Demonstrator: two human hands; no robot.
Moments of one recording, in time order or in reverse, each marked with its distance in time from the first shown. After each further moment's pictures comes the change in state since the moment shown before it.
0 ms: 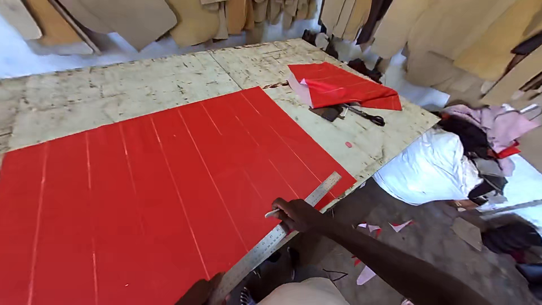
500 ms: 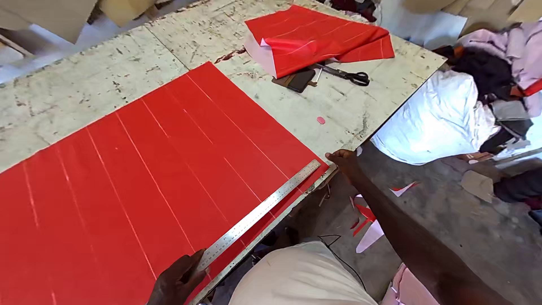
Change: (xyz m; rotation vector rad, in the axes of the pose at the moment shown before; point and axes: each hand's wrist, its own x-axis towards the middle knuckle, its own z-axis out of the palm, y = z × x) left_hand 0.126 -0.013 0.069 0.098 -0.040 0.197; right_hand -0.164 0.303 -0.105 0.573 0.720 0.887
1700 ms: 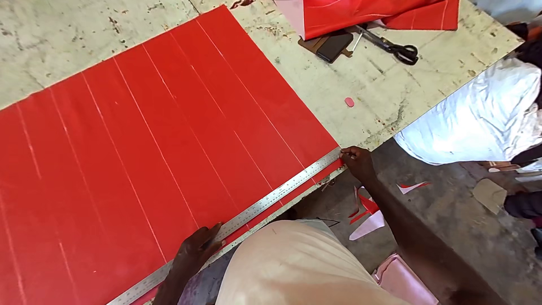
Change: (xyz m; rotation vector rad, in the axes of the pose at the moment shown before) left_hand 0.004 -0.030 0.054 -0.016 -0.064 -0.111; right_hand 0.005 0.027 0.024 -0.311 -0.070 -0.247
